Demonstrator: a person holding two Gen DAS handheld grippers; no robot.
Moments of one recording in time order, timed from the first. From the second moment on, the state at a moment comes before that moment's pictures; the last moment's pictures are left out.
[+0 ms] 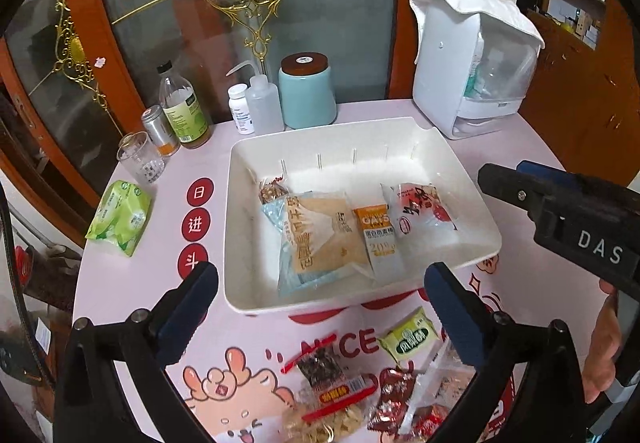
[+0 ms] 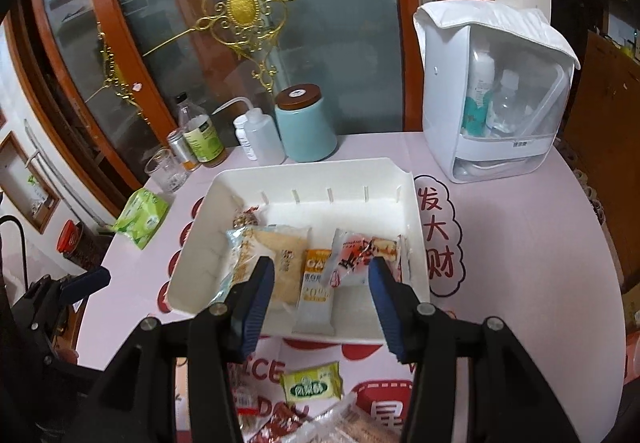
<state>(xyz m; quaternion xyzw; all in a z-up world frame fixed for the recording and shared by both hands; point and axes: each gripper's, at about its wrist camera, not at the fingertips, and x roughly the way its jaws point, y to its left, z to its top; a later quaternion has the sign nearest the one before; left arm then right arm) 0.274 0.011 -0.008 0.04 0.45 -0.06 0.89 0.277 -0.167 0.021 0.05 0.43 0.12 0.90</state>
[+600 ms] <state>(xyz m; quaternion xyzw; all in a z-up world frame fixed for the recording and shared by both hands) 0.180 0.015 0.023 0.05 0.43 -0.04 0.90 0.189 -0.178 0.030 0.02 0.42 0.14 0.89</state>
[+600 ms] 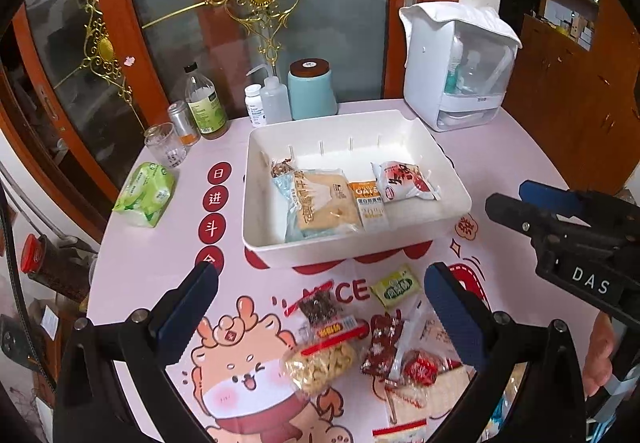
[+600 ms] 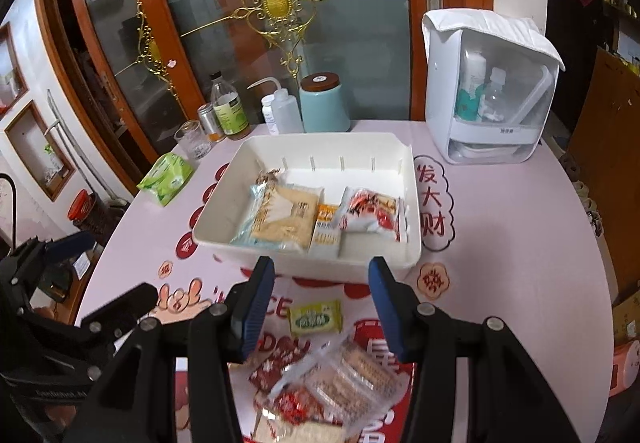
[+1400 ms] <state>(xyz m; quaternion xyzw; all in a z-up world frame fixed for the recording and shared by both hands) 0.072 0.009 -0.045 0.02 0.50 -0.07 0.86 0.069 -0.253 -0.038 0.01 0.49 0.11 0.87</state>
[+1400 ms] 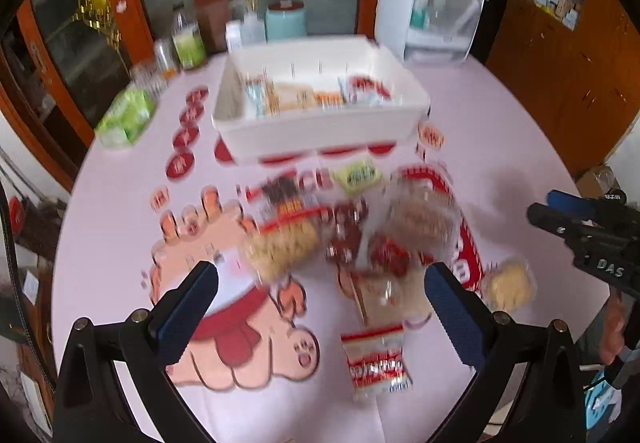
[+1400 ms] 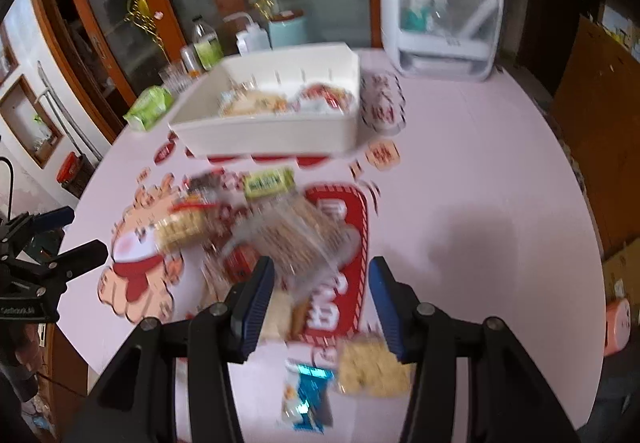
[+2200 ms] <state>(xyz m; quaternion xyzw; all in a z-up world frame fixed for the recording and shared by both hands) 0.036 -0.030 -0.179 -0.02 0.63 -0.08 0.78 -0.010 -0.237 -0.148 0.03 0.61 0.11 0.79</state>
